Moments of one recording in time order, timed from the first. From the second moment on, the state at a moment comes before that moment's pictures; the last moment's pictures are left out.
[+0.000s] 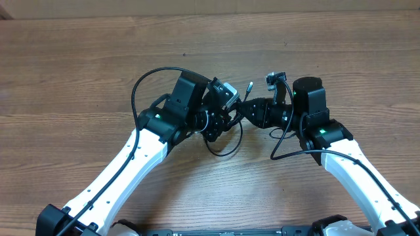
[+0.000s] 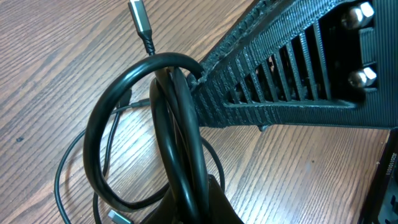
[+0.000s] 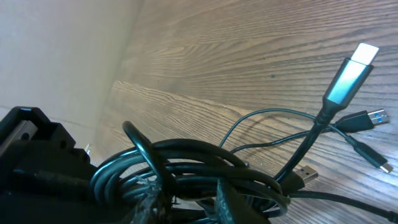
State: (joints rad) left arm -0.54 1.46 1.12 -0.55 0.41 0.10; right arm 0.28 1.35 0.81 -0.10 -0.68 0.49
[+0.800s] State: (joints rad) left arm -0.55 1.46 1.12 -0.56 0.41 0.10; right arm 0.28 1.34 0.81 -0.15 -0.68 0.49
